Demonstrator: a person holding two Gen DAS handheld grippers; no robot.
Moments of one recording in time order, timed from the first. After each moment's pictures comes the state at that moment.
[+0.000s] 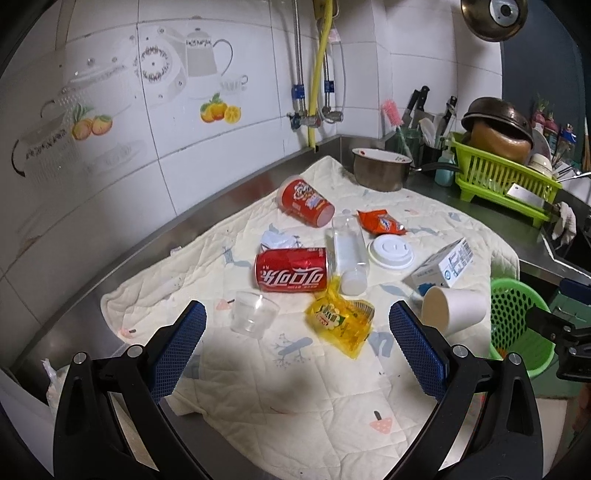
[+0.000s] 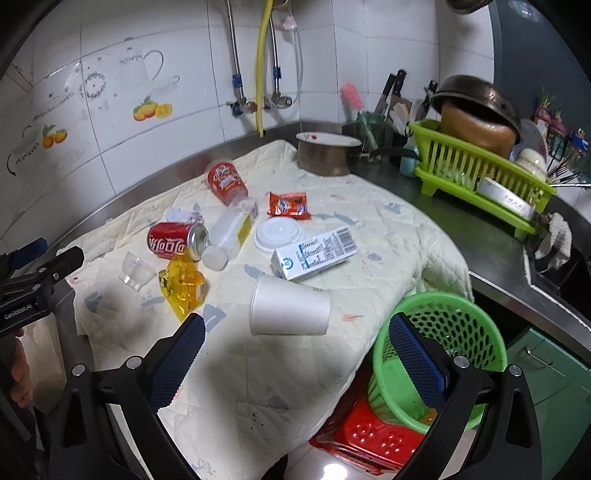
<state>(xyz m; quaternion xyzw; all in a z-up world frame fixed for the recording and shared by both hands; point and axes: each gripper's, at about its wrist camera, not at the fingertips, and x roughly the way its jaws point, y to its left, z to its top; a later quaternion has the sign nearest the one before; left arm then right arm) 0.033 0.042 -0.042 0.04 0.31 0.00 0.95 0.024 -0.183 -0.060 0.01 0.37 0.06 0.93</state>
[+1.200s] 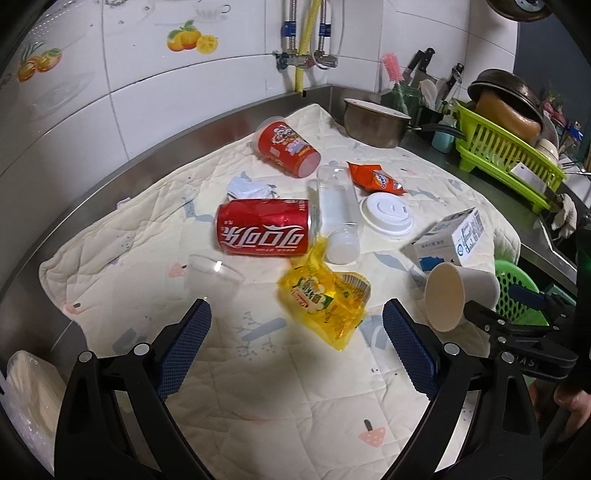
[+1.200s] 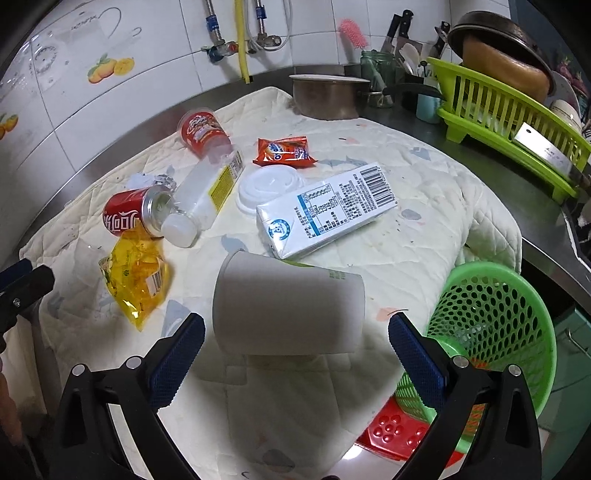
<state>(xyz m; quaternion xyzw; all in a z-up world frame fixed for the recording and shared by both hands) 0.090 0.037 -0.099 0.00 0.40 -0.03 0.92 0.108 -0.177 -0.145 0.04 0.44 0.05 0.90</state>
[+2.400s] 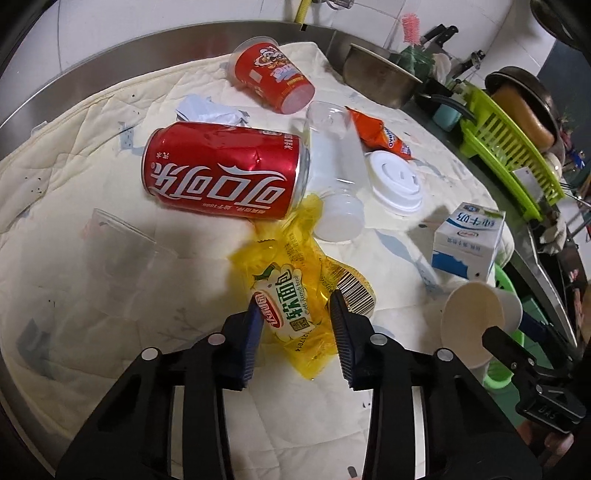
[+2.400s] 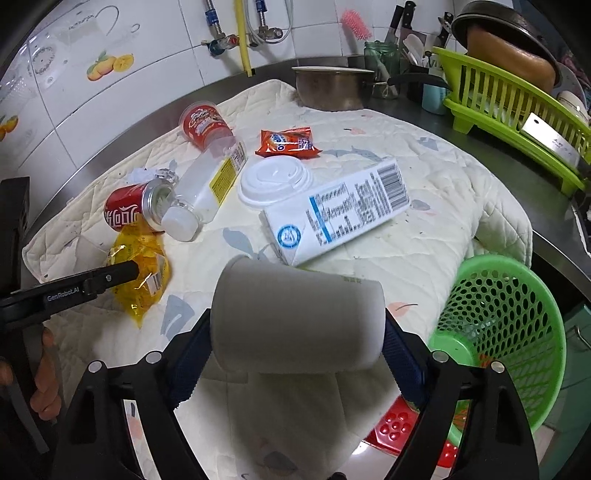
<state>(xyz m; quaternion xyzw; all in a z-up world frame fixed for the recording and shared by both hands) 0.159 0.039 -0.172 -0.09 0.49 -0.09 0.86 0.111 -0.179 -0.154 0.05 0.45 0.07 0.89</state>
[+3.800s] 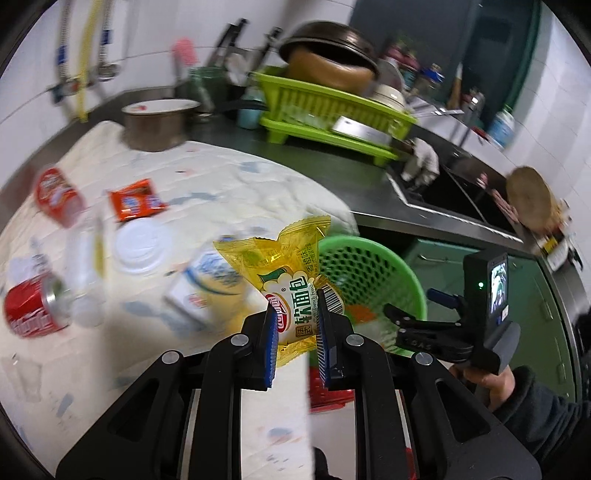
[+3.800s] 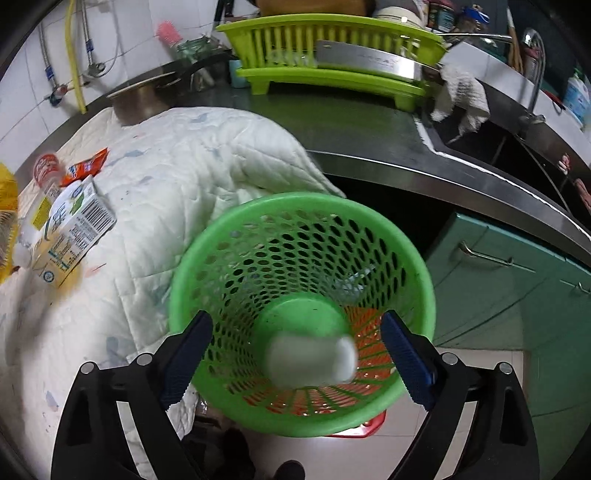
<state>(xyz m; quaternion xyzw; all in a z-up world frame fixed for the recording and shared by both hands) 0.104 -0.163 -0.085 0.03 0.41 -0.34 0.85 0.043 -0.383 -0.188 0.10 0.45 -0.15 0.87</state>
